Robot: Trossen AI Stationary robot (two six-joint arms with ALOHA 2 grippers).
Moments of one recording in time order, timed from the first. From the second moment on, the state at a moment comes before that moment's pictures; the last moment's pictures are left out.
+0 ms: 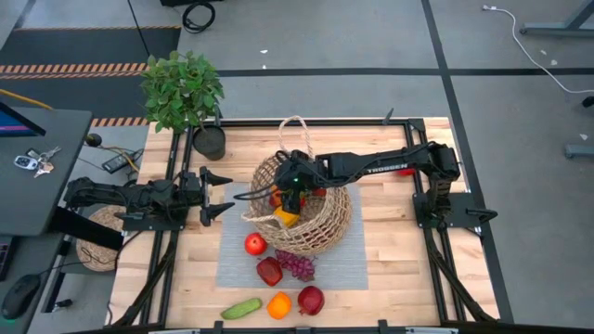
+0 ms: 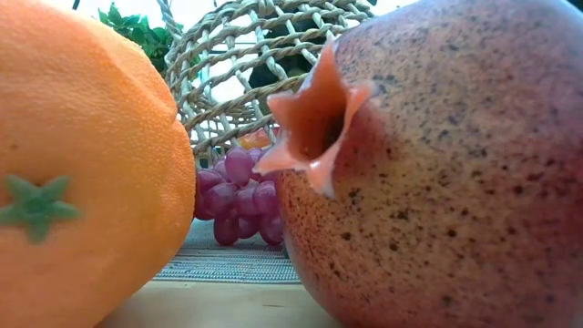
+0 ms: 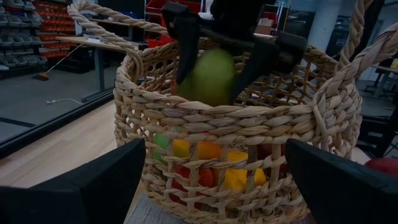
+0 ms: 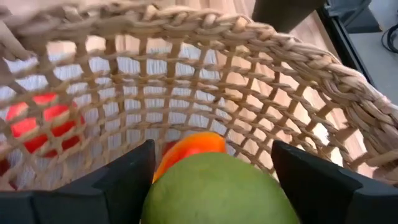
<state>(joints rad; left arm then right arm) -0.12 0.09 0.01 0.07 -0.31 -0.15 0.00 1.90 1.63 -0.54 0.22 0.05</state>
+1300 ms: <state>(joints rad) -0.12 0.09 0.01 0.07 -0.31 -0.15 -0.08 1.32 1.32 -0.90 0.58 0.37</state>
